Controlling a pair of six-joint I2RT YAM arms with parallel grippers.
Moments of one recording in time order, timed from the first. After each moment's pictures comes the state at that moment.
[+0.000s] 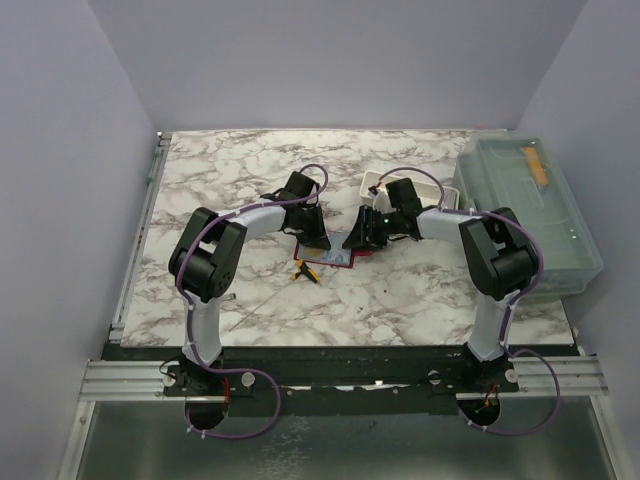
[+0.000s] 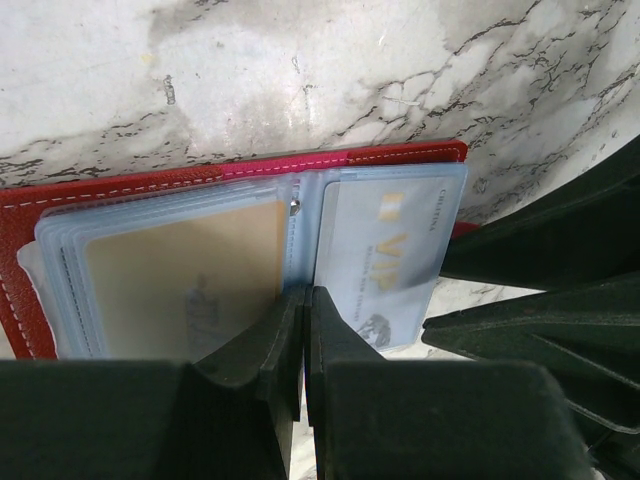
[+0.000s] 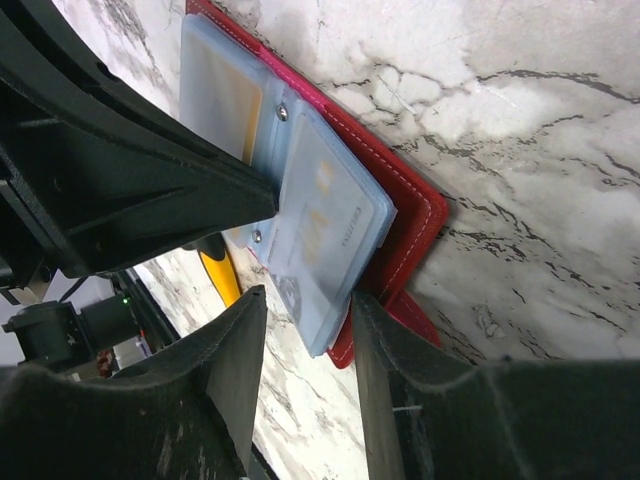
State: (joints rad) left arm -0.49 1.99 1.28 -0.33 0.37 -0.60; right arm 0.39 1.94 1.09 -0.05 -0.68 0.54
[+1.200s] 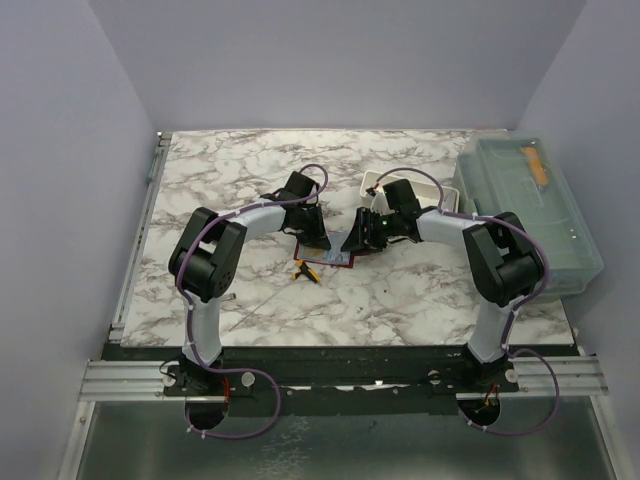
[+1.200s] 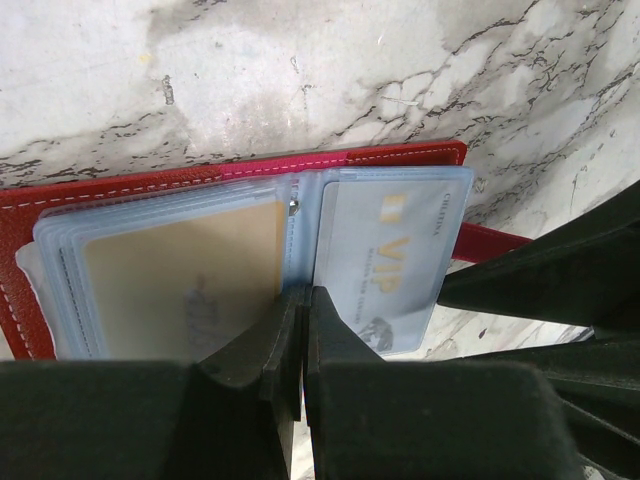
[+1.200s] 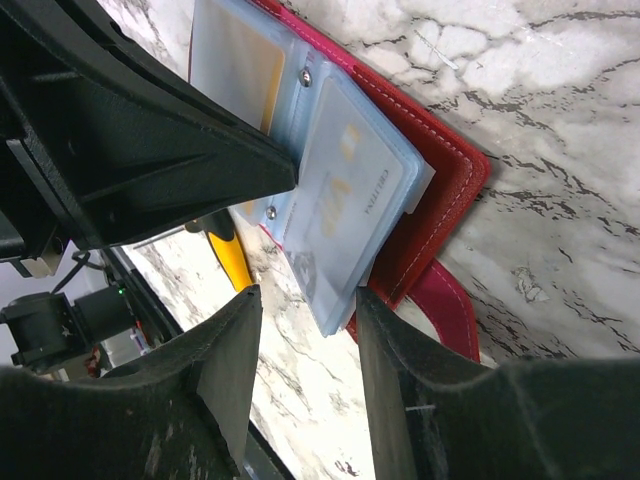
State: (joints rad) left arm -0.49 1.99 1.28 -0.33 0.38 -0.60; right arm 0.43 1.88 1.07 -0.09 -0.65 0.53
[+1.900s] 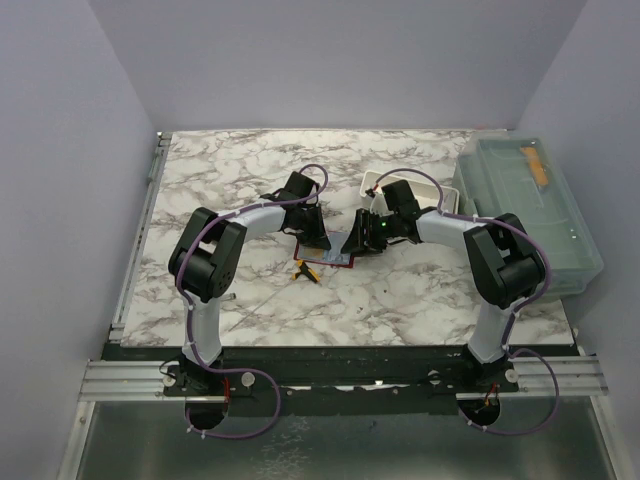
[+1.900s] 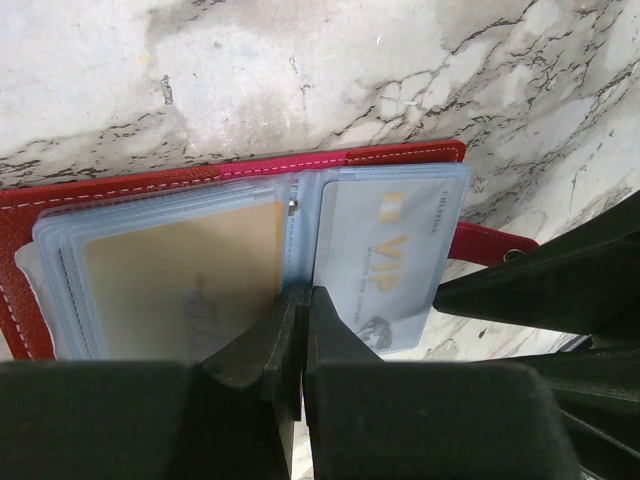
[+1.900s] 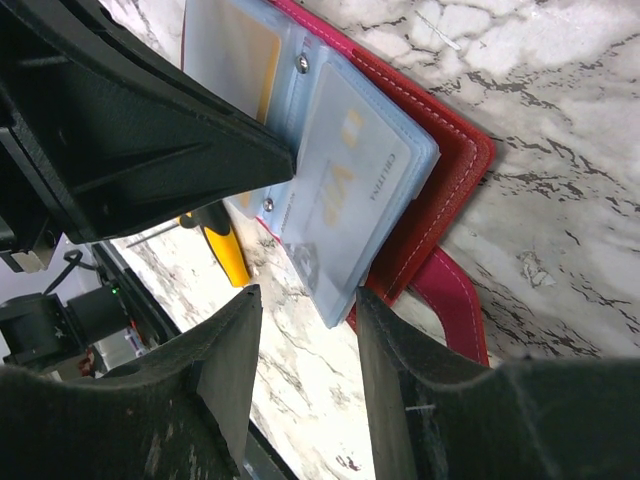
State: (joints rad) left arm -0.49 1.99 1.28 -0.33 0.38 -0.60; right arm 0.44 1.87 1.06 -0.11 -0.63 0.53
